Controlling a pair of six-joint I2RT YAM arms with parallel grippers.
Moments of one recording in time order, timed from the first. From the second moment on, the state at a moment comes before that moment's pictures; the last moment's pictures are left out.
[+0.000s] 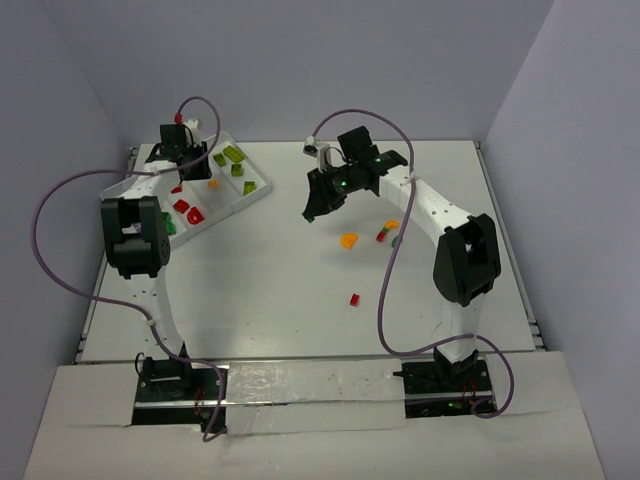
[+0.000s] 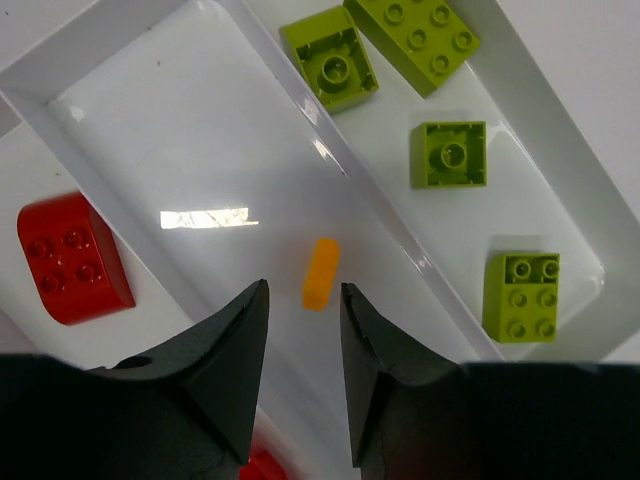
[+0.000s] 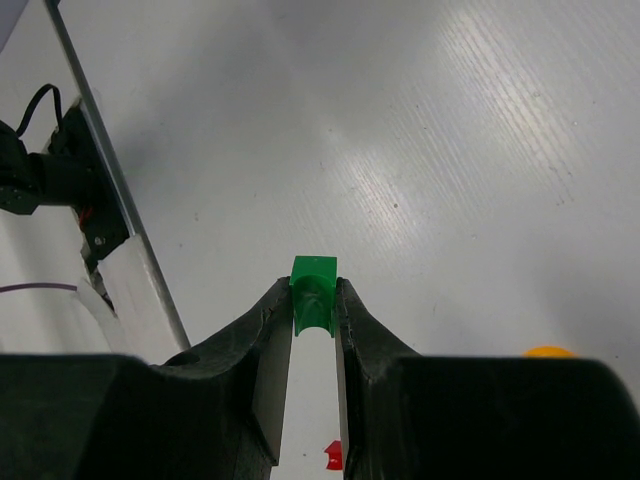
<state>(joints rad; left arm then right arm) 0.01 2.16 1.73 -0.30 0.10 -0.03 0.48 1.89 1.69 -0.67 -0.72 -0.06</state>
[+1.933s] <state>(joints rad) -0.45 1.54 1.25 -0.29 0.37 -0.20 0.46 1.89 1.37 -0.09 -0.73 1.34</state>
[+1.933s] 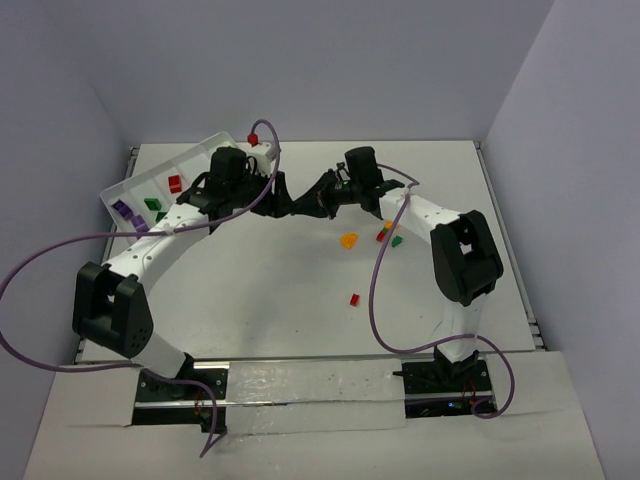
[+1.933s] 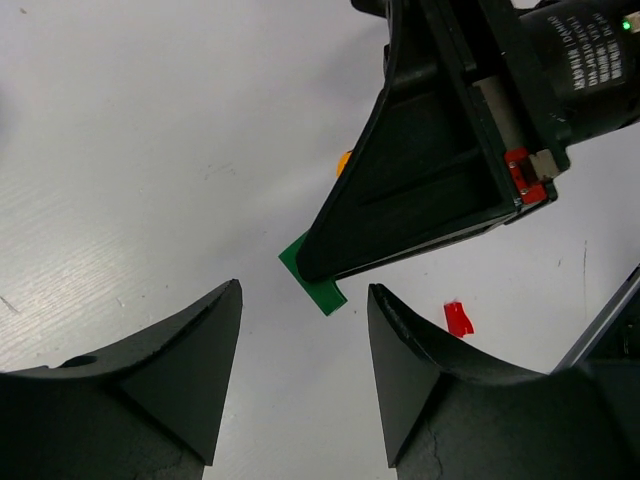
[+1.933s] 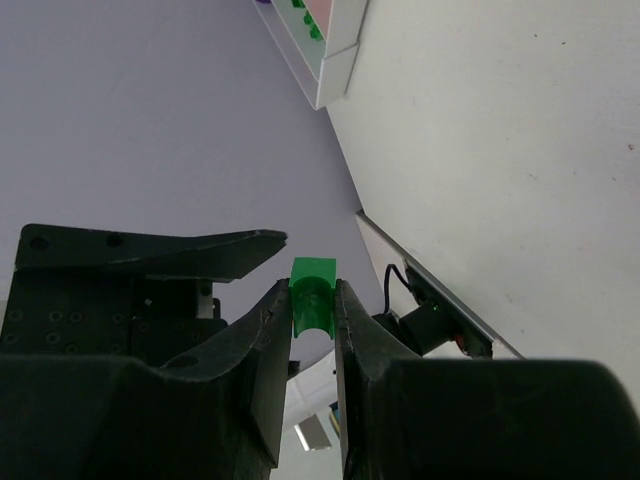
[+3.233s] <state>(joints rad) -0.41 1.54 1.19 -0.29 0.44 -0.24 0.46 1.89 1.36 -0.07 -0.73 1.29</state>
